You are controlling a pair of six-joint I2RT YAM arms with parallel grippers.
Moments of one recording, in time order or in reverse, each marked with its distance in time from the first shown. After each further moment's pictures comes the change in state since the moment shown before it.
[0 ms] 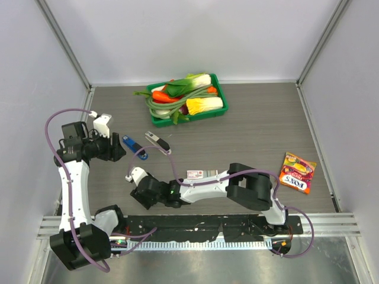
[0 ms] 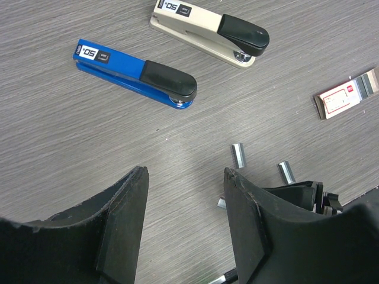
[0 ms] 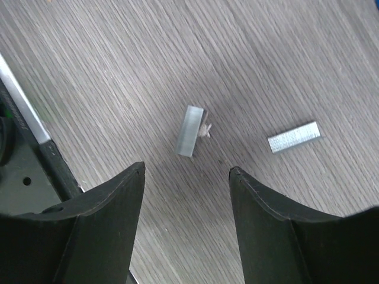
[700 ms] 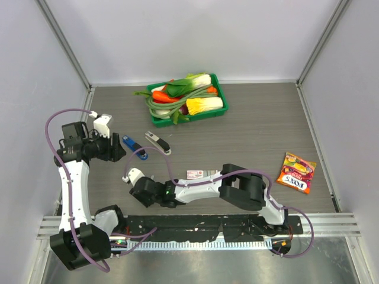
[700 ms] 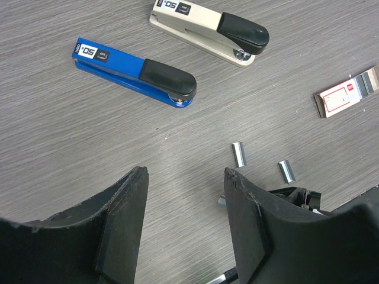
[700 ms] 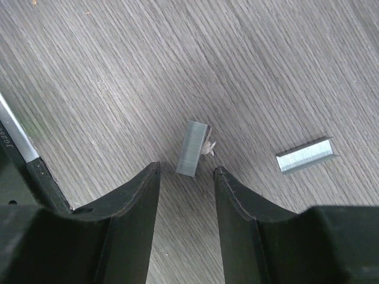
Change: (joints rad) left arm 0.000 0.000 0.000 -0.005 0.000 0.005; right arm 0.000 0.073 0.074 -0.011 0.008 -0.006
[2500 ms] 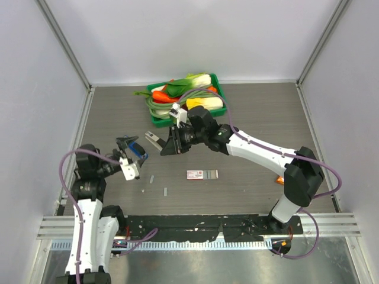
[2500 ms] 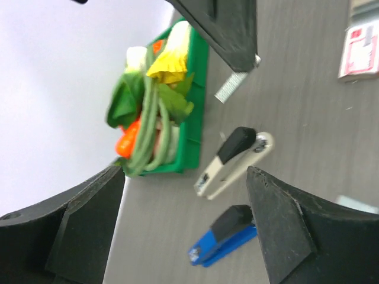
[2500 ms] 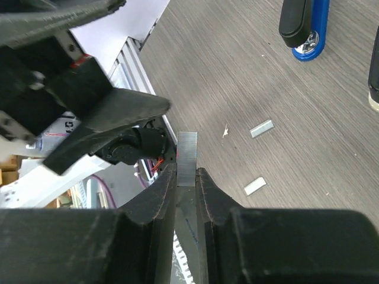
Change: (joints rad) left arm -0.162 -0.397 -0.357 0.471 0.443 0.784; right arm -0.531 -0.481 -0.096 -0.158 -0.780 0.321
